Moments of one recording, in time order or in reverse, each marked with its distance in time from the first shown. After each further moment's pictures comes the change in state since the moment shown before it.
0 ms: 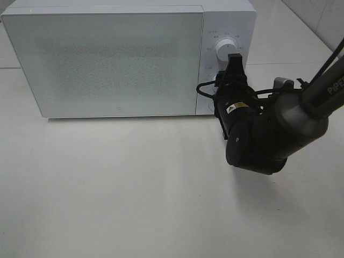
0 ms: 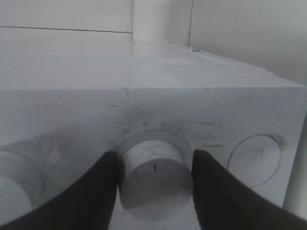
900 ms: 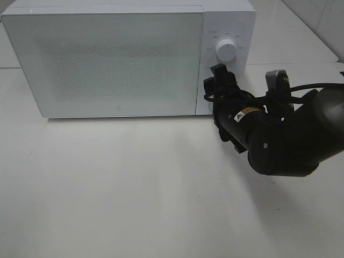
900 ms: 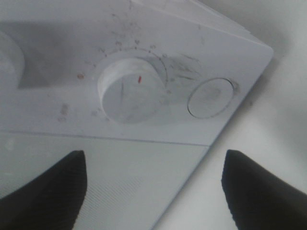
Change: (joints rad) left arm 0.000 0.000 0.000 0.000 0.000 0.000; right arm -0.001 -0.153 0.141 -0.207 0.239 -0.215
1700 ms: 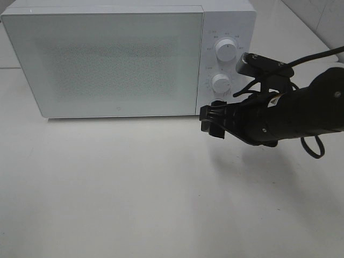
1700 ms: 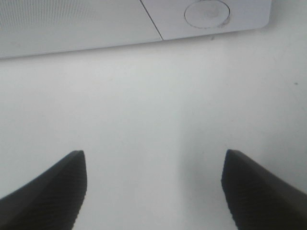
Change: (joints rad) left arm 0.000 0.000 0.000 0.000 0.000 0.000; right arm -0.126 -0.337 0.022 -0.085 0.820 -0.965
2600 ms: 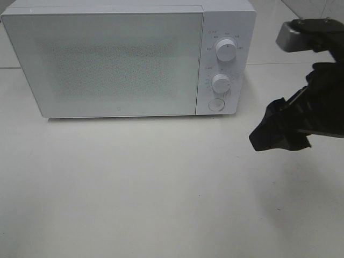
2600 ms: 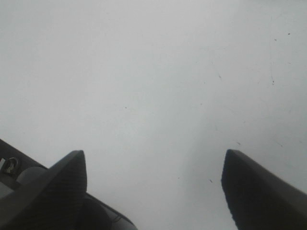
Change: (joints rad) left arm 0.000 0.000 0.000 0.000 0.000 0.000; right arm -0.107 -0.433 -0.107 -0.228 0.800 -0.202
